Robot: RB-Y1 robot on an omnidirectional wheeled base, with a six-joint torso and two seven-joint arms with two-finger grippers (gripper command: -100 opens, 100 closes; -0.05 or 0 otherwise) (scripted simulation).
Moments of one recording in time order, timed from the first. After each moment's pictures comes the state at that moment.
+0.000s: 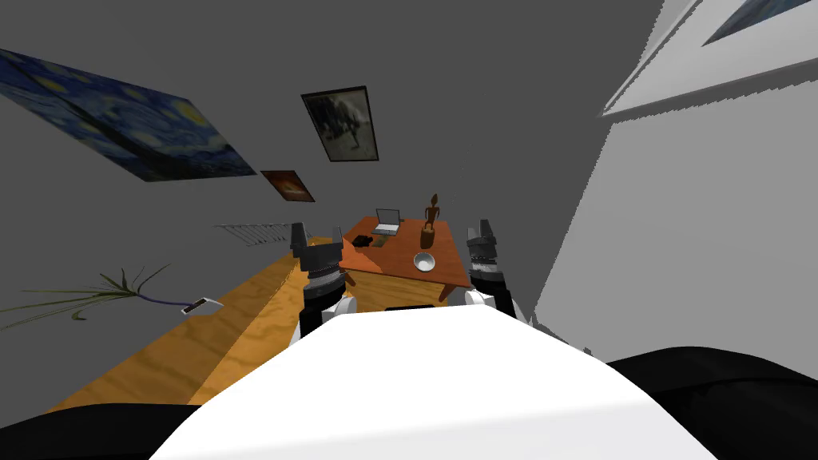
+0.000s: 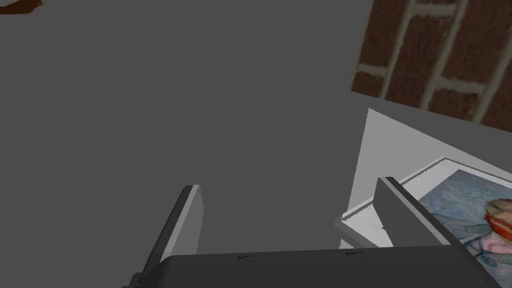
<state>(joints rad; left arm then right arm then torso) 0.54 -0.04 -0.04 -2.32 -0.02 -0.61 0.17 0.54 -0.02 0.02 -2.29 0.01 -0.45 0.14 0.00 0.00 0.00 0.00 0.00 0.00</state>
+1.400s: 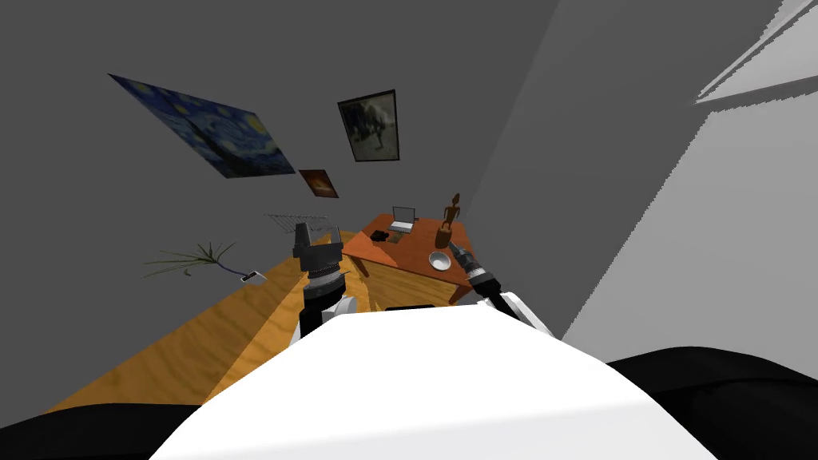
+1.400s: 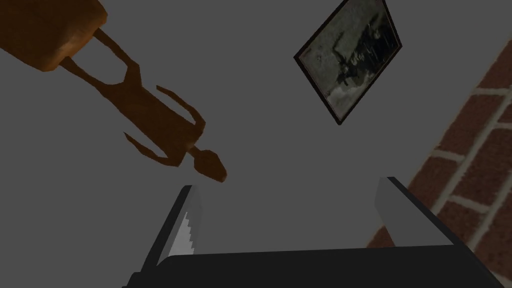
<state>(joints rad) 0.54 -0.04 -0.04 -2.32 -0.02 -0.61 0.17 0.54 -0.40 0.06 -2.12 0.28 -0.21 0.32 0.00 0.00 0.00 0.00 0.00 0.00</state>
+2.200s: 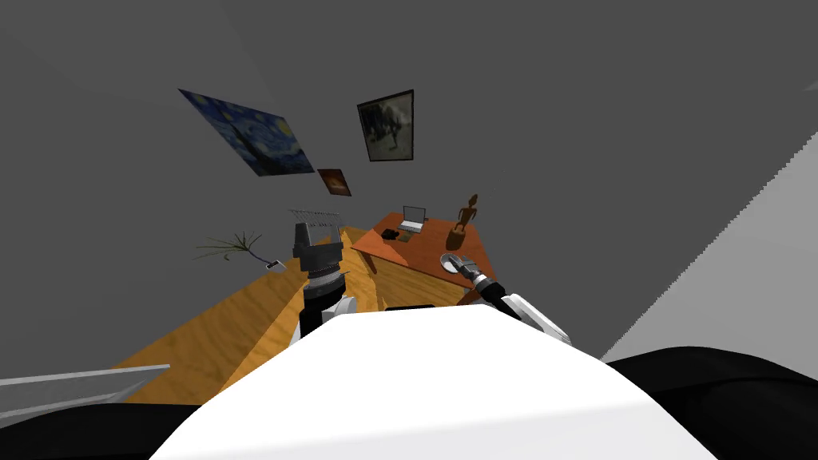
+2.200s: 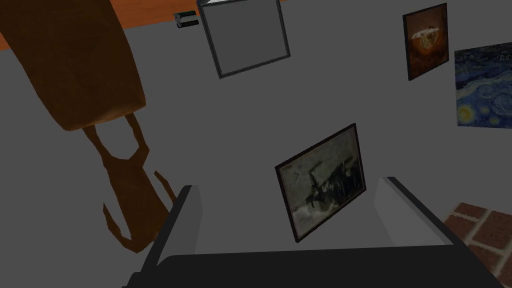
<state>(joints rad) 0.54 -0.04 -0.04 -2.32 -0.02 -0.61 0.17 0.55 -0.62 0.10 -1.98 0.42 -0.11 0.41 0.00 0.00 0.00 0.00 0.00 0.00</state>
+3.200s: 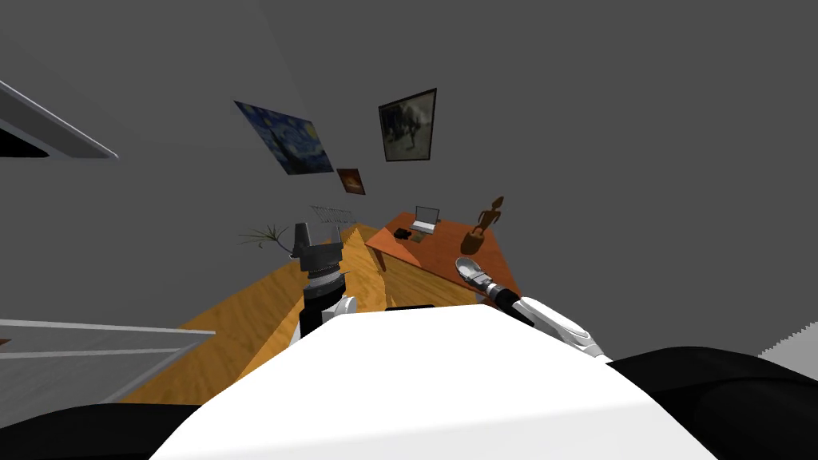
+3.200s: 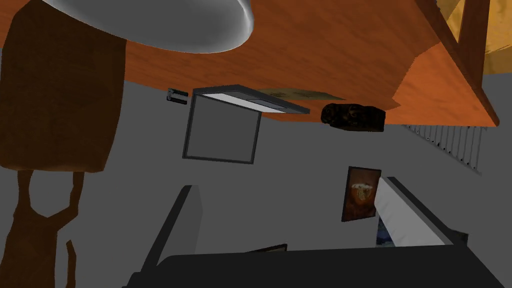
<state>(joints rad) 0.54 -0.04 -0.04 -2.32 -0.02 -0.61 0.17 0.55 -0.89 0.19 -1.80 0.55 -0.01 0.50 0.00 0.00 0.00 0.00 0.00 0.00</state>
